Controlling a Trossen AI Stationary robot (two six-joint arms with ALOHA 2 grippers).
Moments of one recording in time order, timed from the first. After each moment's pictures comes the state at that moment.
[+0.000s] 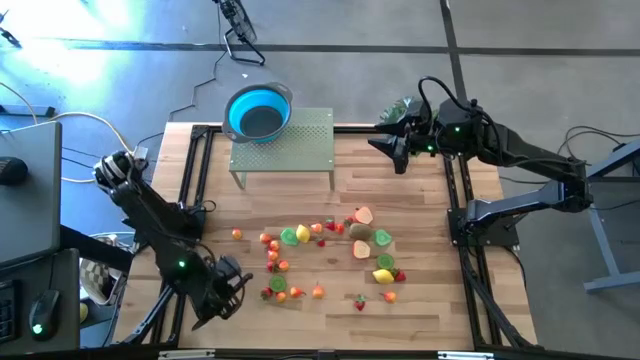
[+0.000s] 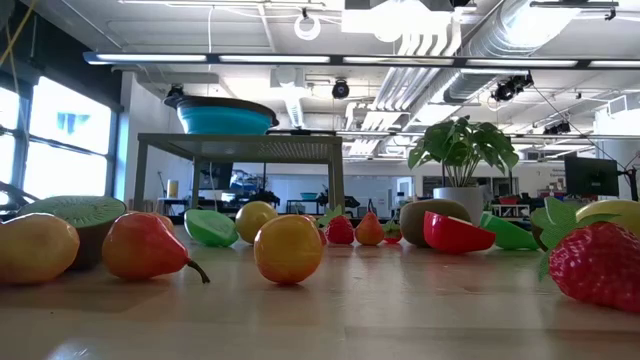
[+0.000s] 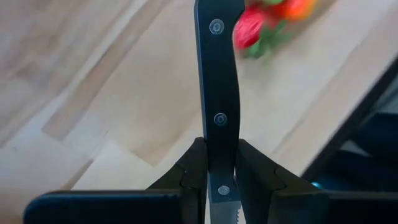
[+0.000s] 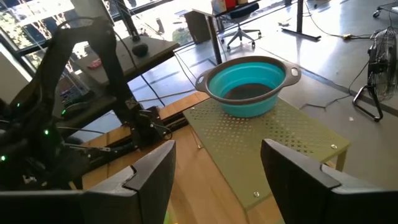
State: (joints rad) left arm -0.92 1.34 0.90 -0.73 -0.18 -1.64; right arm -0.26 1.12 1.35 -0.49 0.04 0.31
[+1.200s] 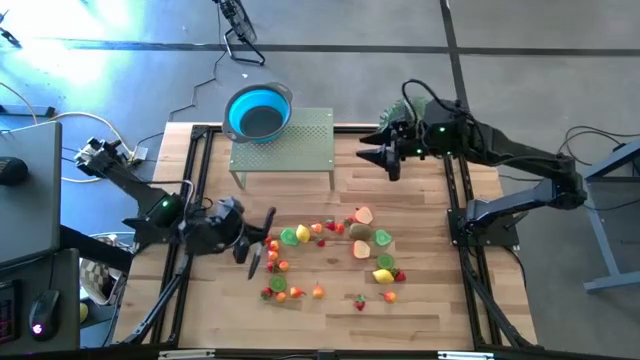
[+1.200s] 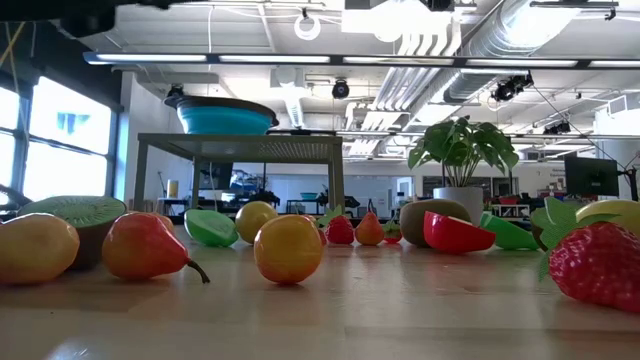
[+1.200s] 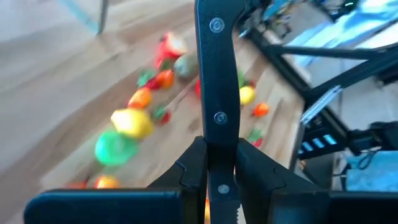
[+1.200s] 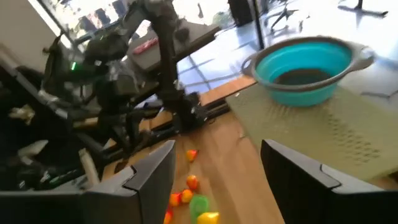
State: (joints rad) left arm -0.58 0.97 0.90 -0.53 -0.61 -1.13; right arm -0.25 1.20 1.35 -0.43 -0.16 0.35
